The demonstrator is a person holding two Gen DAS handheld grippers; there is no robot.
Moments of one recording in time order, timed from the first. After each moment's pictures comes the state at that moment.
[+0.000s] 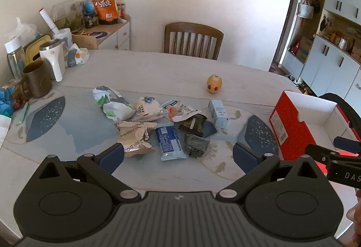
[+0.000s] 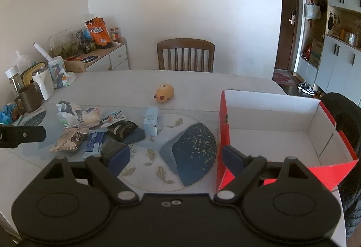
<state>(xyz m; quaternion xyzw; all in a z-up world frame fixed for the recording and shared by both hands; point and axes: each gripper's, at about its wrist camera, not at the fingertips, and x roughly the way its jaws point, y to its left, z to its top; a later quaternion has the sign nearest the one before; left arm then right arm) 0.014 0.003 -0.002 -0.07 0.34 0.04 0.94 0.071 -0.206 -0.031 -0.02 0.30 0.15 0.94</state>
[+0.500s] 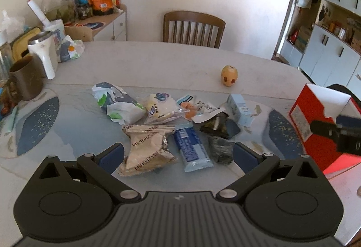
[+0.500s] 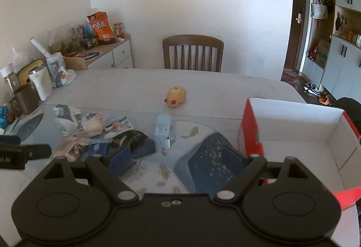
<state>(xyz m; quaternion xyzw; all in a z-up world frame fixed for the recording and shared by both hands) 0.070 0.058 -0.042 -0.06 0.37 0.01 0.93 0.126 -0.152 -0.042 -0.02 0.31 0.14 0.94</state>
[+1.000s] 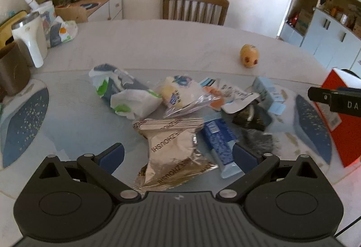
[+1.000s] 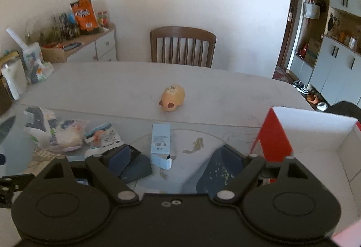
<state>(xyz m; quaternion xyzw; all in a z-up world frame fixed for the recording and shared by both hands) 0.121 0.098 -0.095 -0.05 0.41 0.01 0.91 0.195 -0.102 -0.080 -0.06 0.33 0.10 0.94</state>
